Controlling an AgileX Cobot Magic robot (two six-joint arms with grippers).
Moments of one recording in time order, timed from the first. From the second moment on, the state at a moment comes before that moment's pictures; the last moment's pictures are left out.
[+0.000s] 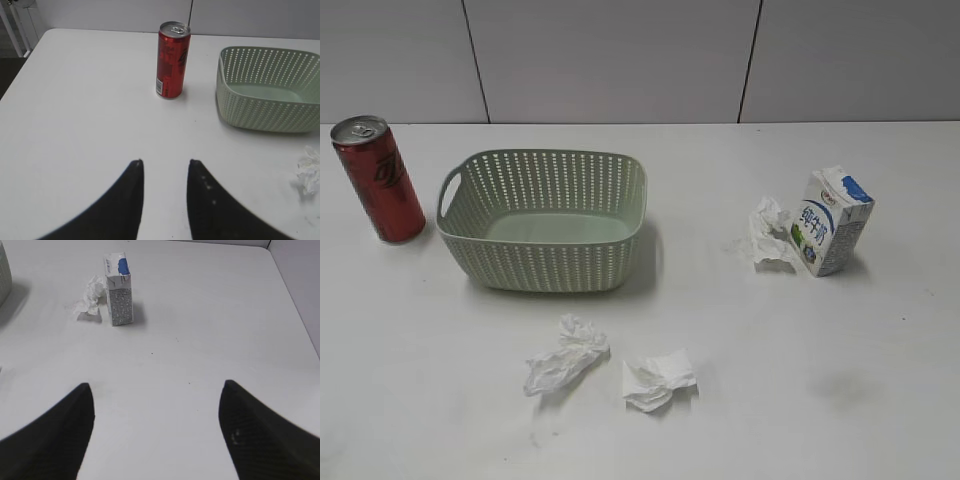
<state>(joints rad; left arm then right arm) 0.04 0.00 -0.51 -0.12 1.05 0.11 0.05 -0.01 -0.42 0.09 0.94 -0.07</state>
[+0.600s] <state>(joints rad) 0.04 0.03 -0.53 -0.10 0.98 0.11 0.05 -0.01 -0.42 0.09 0.94 -0.07</state>
